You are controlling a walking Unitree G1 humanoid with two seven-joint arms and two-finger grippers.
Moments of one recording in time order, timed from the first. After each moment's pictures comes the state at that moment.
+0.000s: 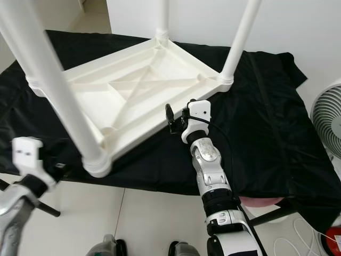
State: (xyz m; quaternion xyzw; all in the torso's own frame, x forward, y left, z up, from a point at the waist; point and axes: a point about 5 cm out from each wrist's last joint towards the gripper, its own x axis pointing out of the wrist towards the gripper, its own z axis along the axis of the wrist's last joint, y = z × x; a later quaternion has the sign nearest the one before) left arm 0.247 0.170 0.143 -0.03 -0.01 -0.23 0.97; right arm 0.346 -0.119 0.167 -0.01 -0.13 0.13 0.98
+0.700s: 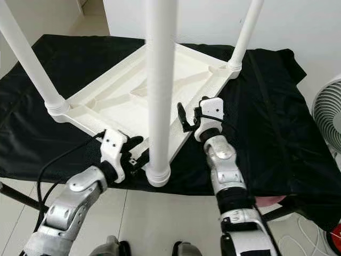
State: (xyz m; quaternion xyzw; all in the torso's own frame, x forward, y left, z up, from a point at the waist) left arm 0.272 0.076 0.143 0.02 -0.01 -0.38 0.93; right arm 0.344 -0.157 0.179 -0.08 -0.13 0.17 0.97
